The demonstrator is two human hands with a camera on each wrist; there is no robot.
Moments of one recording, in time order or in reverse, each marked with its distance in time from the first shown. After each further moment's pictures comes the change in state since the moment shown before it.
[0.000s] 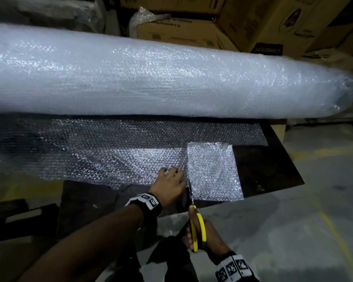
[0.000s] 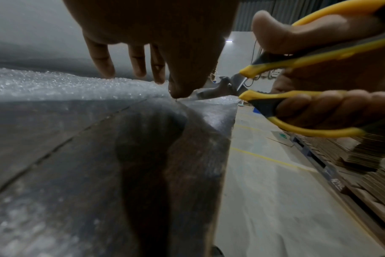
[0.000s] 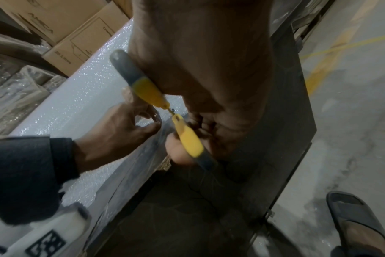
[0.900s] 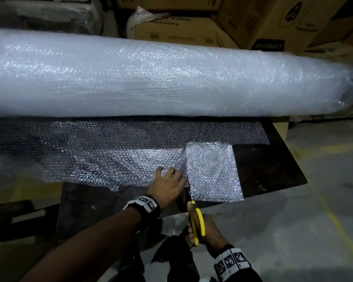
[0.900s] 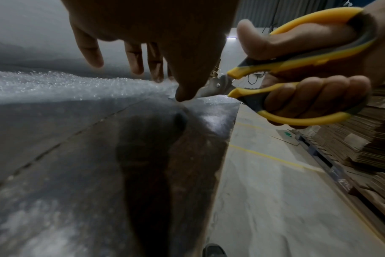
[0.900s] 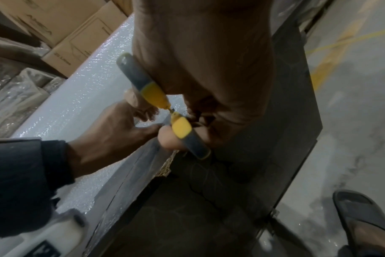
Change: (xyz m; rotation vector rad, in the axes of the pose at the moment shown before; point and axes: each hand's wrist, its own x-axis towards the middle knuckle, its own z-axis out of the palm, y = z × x) left_hand 0.000 0.007 -0.011 0.018 -0.049 -0.105; right_hand 0.005 -0.015 -0.008 -0.074 0.032 -0.061
